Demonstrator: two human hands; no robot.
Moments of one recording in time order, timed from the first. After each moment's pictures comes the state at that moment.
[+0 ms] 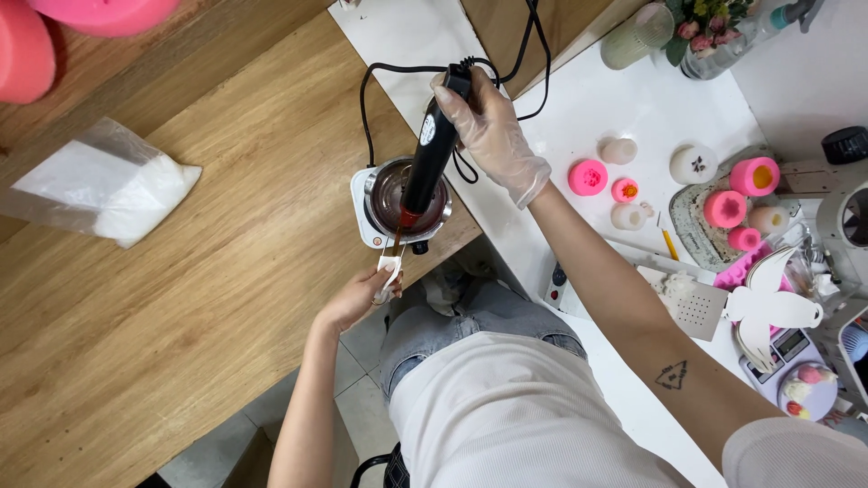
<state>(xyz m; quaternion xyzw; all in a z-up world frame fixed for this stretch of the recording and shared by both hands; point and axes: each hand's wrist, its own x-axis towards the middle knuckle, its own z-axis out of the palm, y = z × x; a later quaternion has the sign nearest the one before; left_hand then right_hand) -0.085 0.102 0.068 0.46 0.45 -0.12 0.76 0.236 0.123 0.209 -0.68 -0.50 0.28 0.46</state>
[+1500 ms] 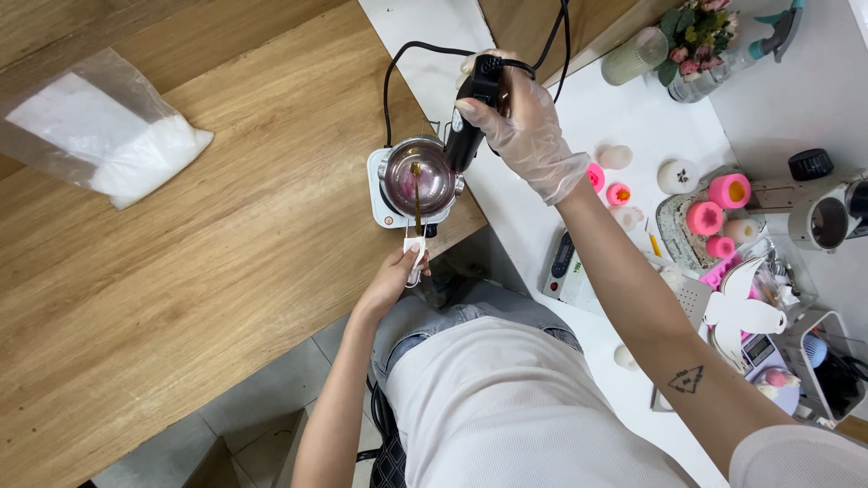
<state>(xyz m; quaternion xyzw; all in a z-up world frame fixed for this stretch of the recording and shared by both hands) -0.064 0.048 0.013 0.37 0.39 0.08 0.84 0.191 0.097 0.274 -0.66 -0.62 0.15 0.39</state>
